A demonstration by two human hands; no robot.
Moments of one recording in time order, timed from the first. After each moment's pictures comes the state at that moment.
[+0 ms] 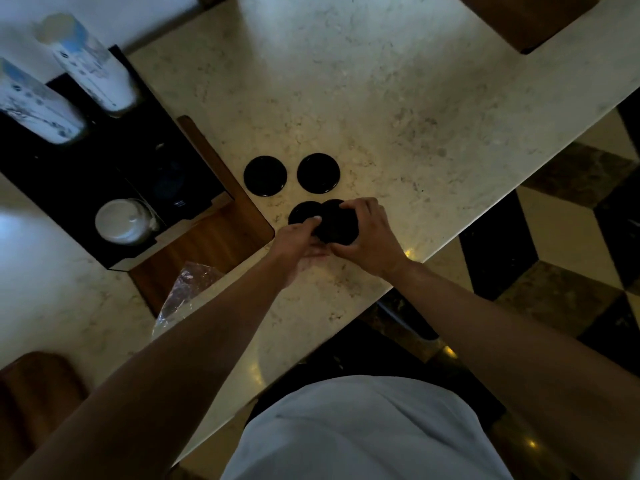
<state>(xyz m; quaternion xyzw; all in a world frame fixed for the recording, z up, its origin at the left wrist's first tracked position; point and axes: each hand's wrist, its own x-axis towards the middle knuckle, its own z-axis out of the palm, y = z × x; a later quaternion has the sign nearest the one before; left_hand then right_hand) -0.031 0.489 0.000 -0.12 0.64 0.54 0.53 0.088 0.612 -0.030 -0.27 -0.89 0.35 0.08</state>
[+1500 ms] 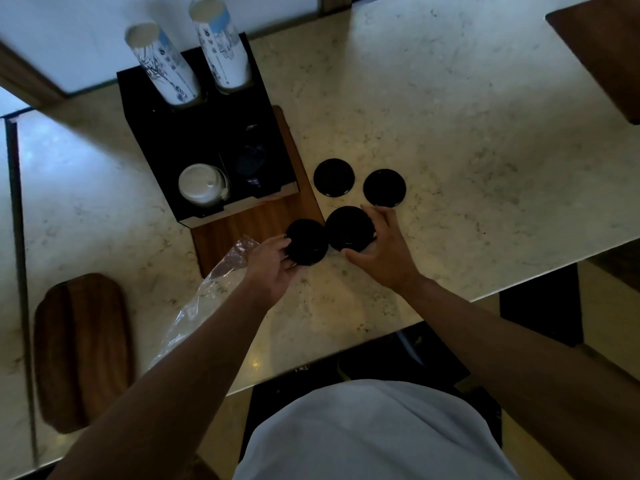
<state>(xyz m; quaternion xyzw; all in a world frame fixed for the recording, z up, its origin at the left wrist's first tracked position) -0.051 0.377 0.006 -0.31 0.52 0.71 0.35 0.042 0.581 -0.028 -0.17 -0.87 0.45 0.06</state>
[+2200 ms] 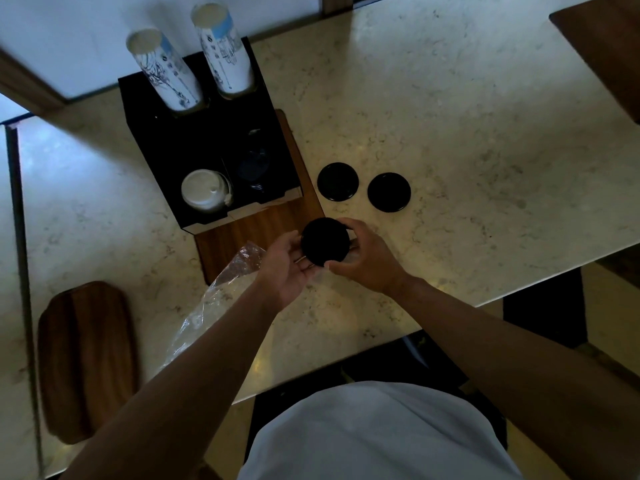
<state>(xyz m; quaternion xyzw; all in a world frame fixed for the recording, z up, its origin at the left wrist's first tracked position) -0.055 0.388 0.013 -0.28 0.46 0.74 0.41 0.021 0.557 -0.029 -0.13 -0.83 0.55 -0.01</state>
